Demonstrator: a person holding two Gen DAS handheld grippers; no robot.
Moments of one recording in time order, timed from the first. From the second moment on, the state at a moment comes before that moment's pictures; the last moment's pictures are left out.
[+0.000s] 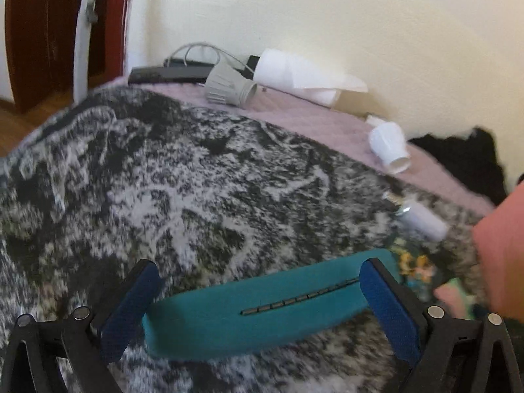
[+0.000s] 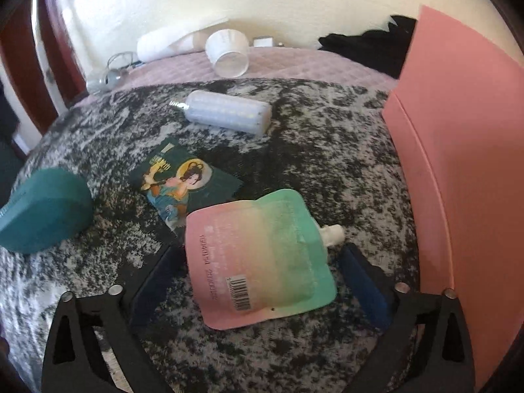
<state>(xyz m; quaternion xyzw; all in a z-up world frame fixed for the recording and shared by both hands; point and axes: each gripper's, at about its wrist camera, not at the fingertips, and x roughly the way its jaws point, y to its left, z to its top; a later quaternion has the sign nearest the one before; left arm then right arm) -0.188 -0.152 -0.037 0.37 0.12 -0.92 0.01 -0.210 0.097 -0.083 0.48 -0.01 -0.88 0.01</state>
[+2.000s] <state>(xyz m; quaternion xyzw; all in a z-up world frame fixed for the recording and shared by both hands) -0.153 -0.084 -0.037 0.45 -0.09 -0.88 -0.09 -0.174 0.062 -0.047 0.44 0.04 -0.90 0.08</state>
